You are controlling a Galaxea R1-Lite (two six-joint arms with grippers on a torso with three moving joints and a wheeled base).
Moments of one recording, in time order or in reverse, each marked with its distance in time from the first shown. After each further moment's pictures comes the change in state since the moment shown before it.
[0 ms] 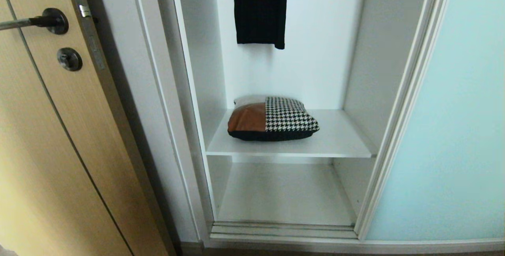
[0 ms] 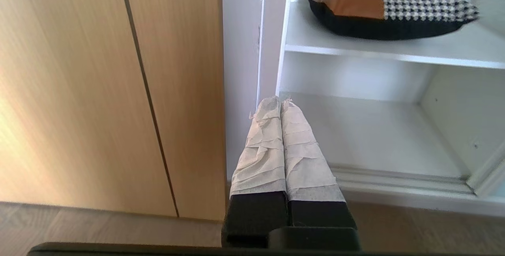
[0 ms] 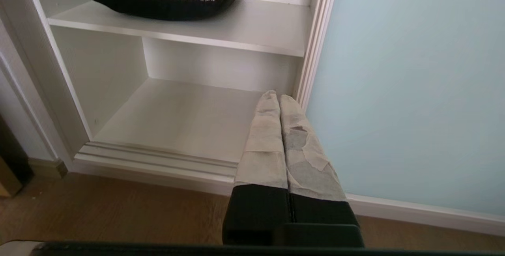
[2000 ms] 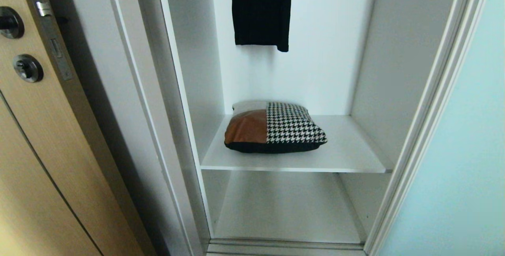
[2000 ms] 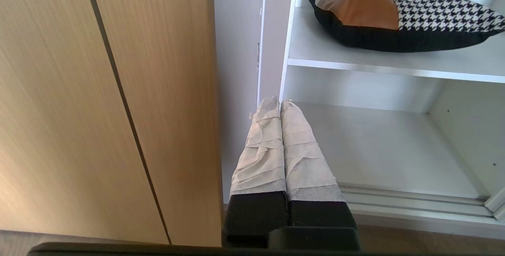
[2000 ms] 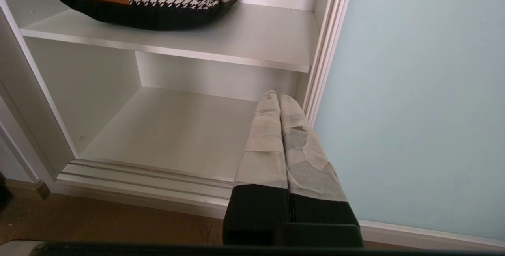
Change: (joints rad) left arm 0.000 0.000 0.000 0.000 0.000 0.000; right arm 0.000 0.000 0.000 0.000 0.000 0.000
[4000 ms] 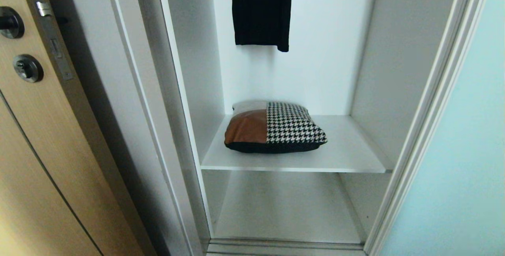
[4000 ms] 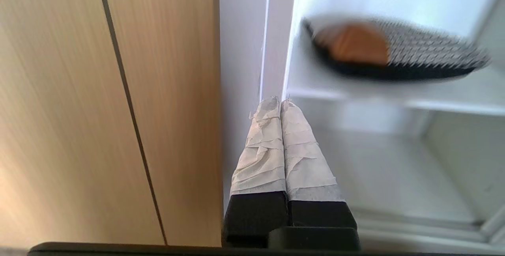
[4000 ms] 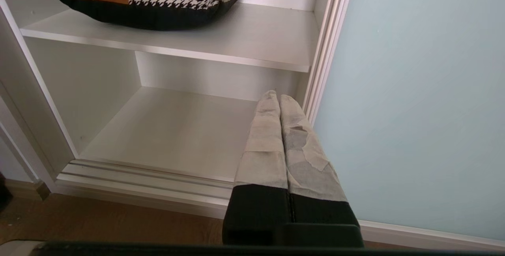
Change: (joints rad) left arm 0.000 0.044 -0.181 0.074 0.017 -0.002; right arm 0.000 0.000 0.000 0.000 0.000 0.000
